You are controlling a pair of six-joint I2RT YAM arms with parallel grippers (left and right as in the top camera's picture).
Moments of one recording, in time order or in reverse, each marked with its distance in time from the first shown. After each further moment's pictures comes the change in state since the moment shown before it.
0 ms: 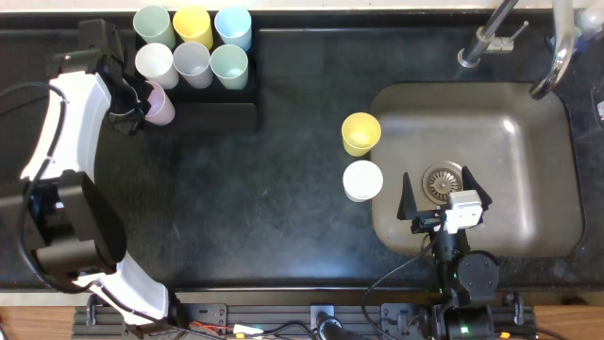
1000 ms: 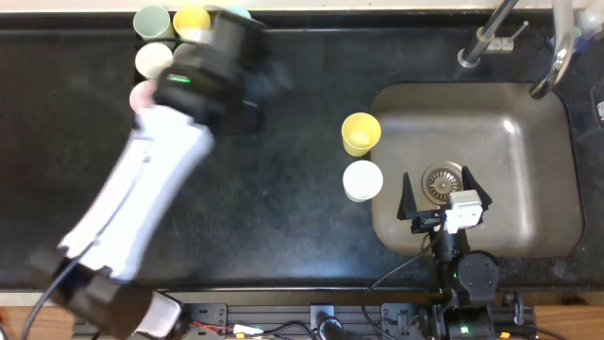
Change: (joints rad) left arm -0.661 -0.208 0.105 0.076 -0.014 0.114; right arm 0.000 0.000 0.000 0.000 0.000 0.000
